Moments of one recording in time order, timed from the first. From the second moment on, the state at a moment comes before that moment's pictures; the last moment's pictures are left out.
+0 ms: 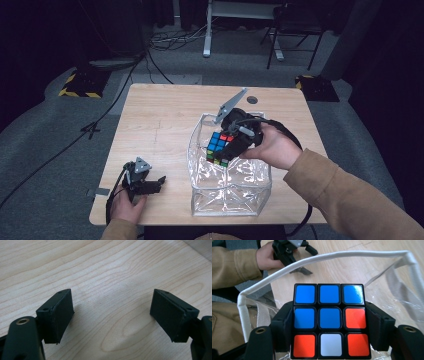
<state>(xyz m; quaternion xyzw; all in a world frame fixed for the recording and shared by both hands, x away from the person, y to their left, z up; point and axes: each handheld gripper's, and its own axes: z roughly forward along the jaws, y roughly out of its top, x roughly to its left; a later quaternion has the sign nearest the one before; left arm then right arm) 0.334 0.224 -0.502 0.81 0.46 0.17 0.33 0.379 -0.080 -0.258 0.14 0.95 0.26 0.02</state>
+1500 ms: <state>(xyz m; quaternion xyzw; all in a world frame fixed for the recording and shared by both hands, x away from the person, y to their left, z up) 0.334 0.224 -0.502 0.81 0.46 0.17 0.33 0.361 -0.030 -0.345 0.09 0.98 0.14 -0.06</state>
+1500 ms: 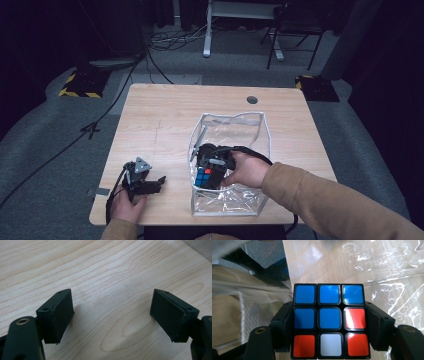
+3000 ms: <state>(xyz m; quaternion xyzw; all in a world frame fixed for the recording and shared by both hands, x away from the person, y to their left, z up) 0.336 0.223 -0.502 0.80 0.47 0.17 0.33 0.363 -0.027 -0.383 0.10 0.99 0.09 -0.08</state>
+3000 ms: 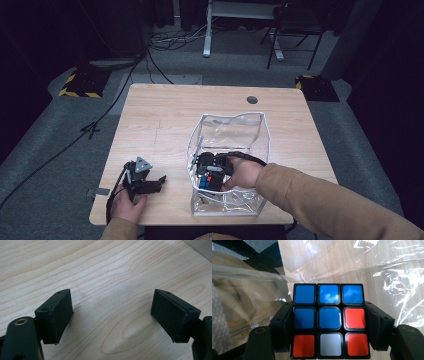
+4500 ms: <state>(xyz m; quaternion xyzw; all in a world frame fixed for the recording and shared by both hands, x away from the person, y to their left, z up) 0.337 0.222 -0.502 0.80 0.47 0.17 0.33 0.363 -0.029 -0.384 0.15 0.98 0.07 -0.08</state>
